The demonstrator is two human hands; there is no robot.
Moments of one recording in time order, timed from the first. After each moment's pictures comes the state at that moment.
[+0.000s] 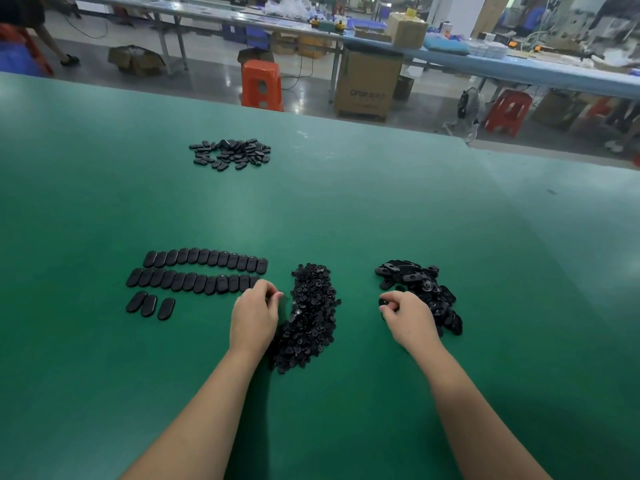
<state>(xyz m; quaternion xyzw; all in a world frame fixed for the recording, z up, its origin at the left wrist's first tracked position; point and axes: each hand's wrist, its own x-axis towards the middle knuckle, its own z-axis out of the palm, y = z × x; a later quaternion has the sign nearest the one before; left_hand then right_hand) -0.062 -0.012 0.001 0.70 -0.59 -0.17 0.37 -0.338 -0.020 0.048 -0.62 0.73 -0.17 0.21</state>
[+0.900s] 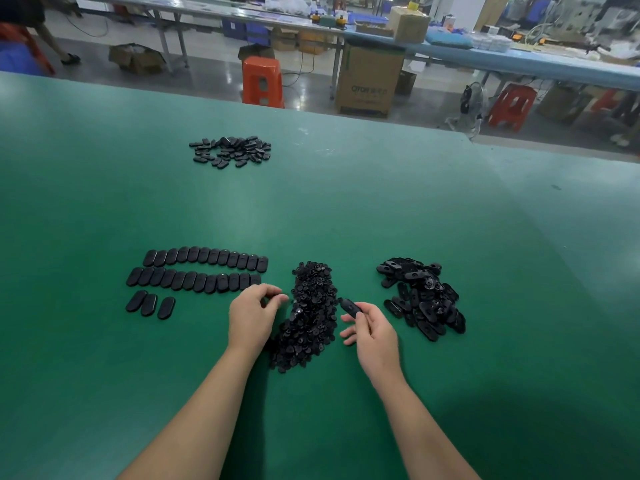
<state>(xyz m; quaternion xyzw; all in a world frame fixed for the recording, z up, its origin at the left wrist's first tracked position) -0.058 -0.008 0.009 0.69 -0.56 -0.22 0.40 -0.276 0.024 0.013 -0.47 0.62 -0.44 0.43</state>
